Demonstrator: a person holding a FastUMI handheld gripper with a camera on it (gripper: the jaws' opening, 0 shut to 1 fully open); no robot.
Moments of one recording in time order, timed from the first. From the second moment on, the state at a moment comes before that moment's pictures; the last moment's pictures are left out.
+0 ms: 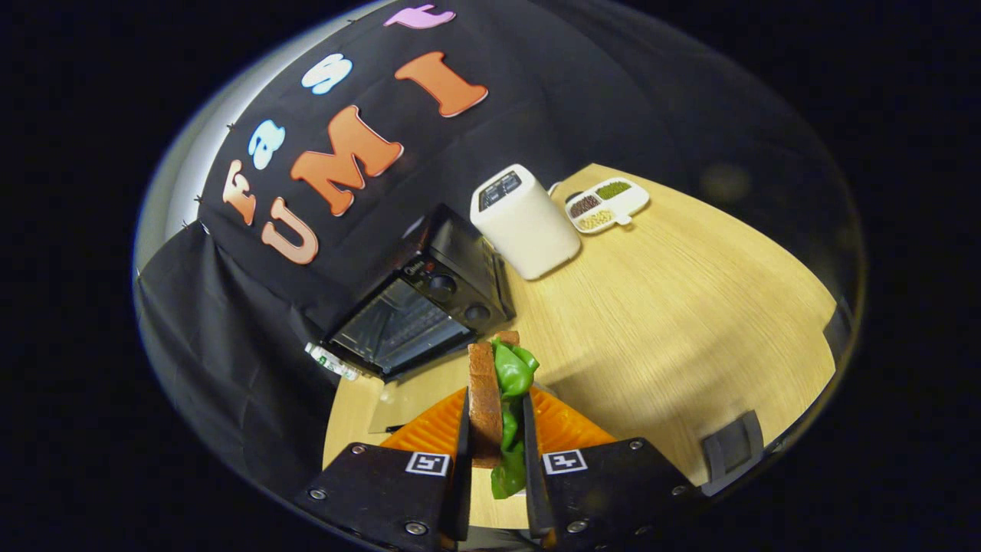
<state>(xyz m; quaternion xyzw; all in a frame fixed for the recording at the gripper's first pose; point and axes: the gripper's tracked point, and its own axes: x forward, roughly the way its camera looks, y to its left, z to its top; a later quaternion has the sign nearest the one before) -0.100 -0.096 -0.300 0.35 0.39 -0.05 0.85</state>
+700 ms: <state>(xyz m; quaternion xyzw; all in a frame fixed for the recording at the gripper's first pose) 0.020 0.049 -0.317 0.42 0.34 -0.01 0.84</state>
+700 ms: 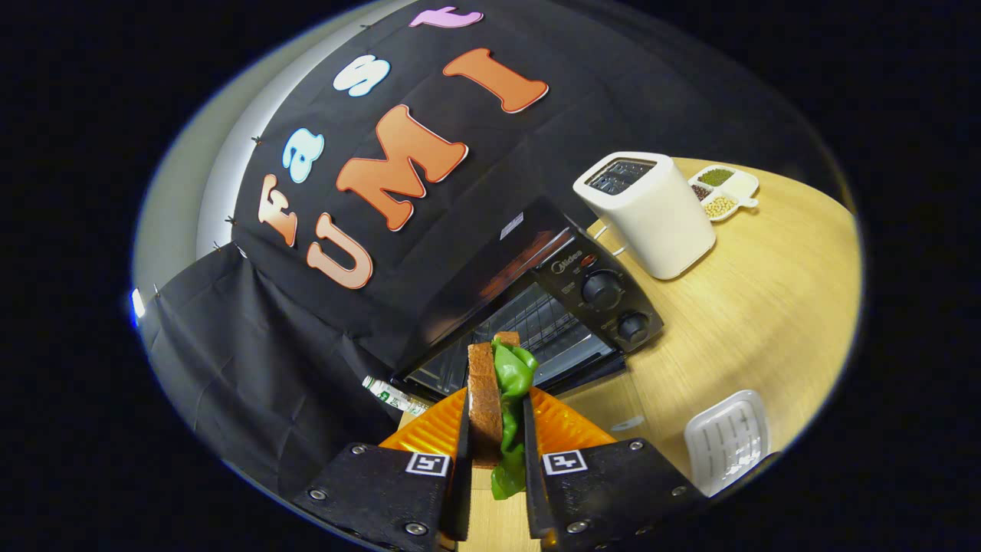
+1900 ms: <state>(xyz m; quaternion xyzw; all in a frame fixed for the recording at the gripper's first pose) 0.132 0.086 -0.399 0.53 0.22 -0.11 0.81</state>
